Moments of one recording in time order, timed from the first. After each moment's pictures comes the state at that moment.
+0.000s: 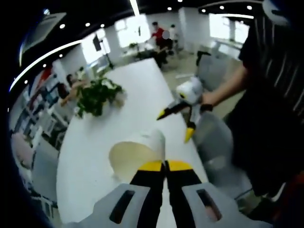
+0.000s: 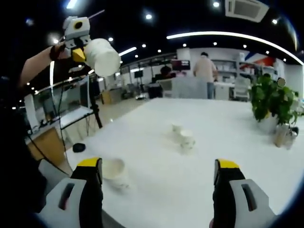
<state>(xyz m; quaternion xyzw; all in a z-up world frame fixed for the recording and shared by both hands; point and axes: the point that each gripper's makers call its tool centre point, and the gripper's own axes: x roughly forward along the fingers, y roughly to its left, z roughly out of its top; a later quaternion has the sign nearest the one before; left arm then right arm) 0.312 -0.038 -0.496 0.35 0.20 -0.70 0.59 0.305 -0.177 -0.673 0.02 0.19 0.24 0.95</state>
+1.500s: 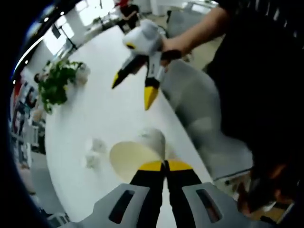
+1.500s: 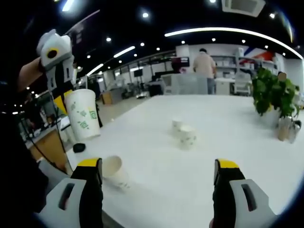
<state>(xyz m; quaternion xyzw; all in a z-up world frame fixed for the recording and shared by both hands) 0.269 -0.018 -0.628 0.50 0.27 -0.68 0.45 0.312 -0.178 -0.690 0.04 0.20 0.25 0.95</state>
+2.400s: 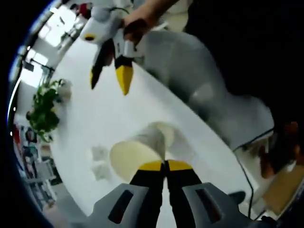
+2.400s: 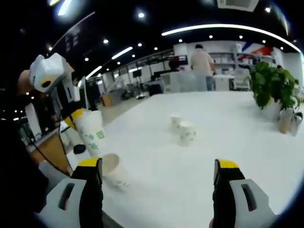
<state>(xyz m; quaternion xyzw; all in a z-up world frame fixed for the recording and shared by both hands) 0.285 -0.009 -0.679 0.62 0.18 -0.68 0.35 0.314 -0.182 -0.704 0.06 0.21 0.25 0.95</state>
